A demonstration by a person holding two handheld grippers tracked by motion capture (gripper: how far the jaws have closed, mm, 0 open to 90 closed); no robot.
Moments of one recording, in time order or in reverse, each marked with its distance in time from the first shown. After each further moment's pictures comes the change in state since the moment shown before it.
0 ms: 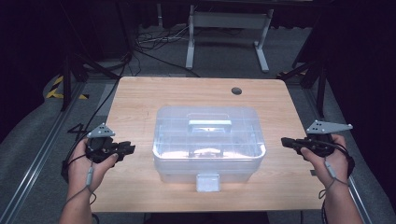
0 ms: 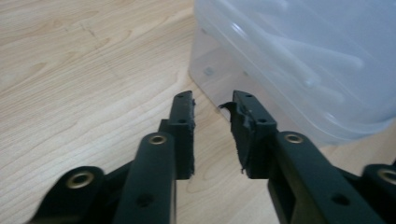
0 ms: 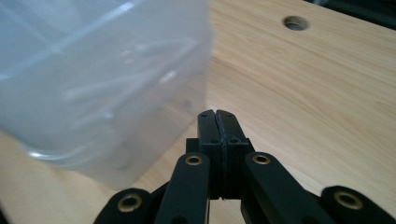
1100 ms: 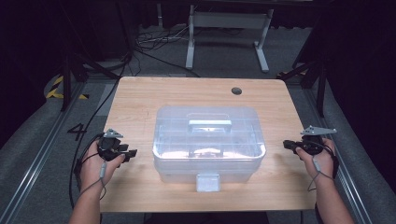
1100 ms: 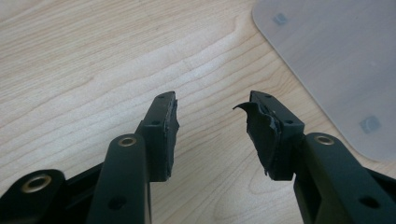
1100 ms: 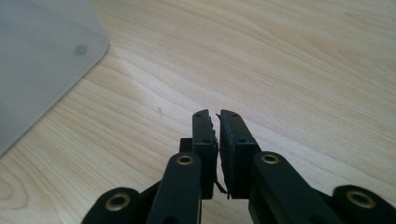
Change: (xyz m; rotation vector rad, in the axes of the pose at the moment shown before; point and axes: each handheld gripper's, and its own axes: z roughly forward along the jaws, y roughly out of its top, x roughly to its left) left arm 0.031 -0.025 0.060 0.145 0.078 -0.043; right arm -0.061 -0.064 0.066 0.088 -0.099 0.107
